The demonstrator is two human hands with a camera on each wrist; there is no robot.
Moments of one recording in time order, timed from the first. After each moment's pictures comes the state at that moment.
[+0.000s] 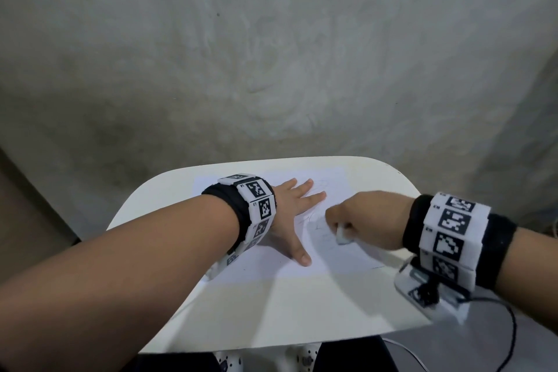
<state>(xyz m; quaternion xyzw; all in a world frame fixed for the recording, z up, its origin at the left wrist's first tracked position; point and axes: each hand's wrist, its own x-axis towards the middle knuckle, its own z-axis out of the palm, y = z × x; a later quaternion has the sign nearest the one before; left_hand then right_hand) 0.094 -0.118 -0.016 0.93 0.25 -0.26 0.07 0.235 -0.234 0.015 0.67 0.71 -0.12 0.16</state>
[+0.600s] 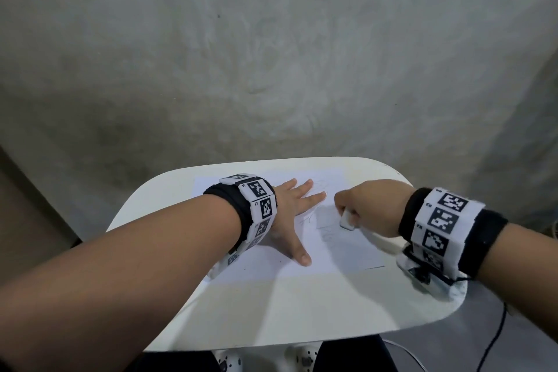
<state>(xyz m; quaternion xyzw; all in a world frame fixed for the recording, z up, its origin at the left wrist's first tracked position) 0.093 -0.121 -0.015 0.93 0.25 -0.25 0.06 0.240 -0.229 0.019 0.71 0.68 -0.07 0.19</state>
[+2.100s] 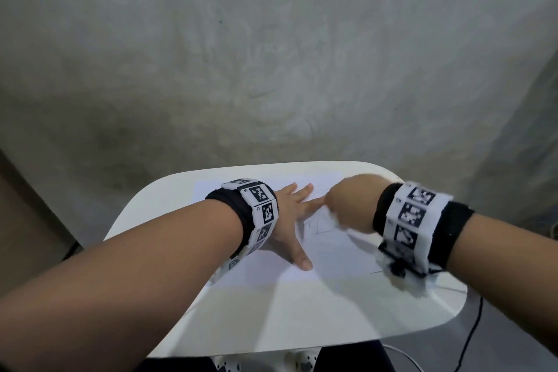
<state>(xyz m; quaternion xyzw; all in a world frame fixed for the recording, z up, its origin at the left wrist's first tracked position) 0.092 -0.122 -0.014 0.94 0.25 -0.24 0.07 0.213 -0.209 0.033 0.70 0.67 -0.05 0.25</state>
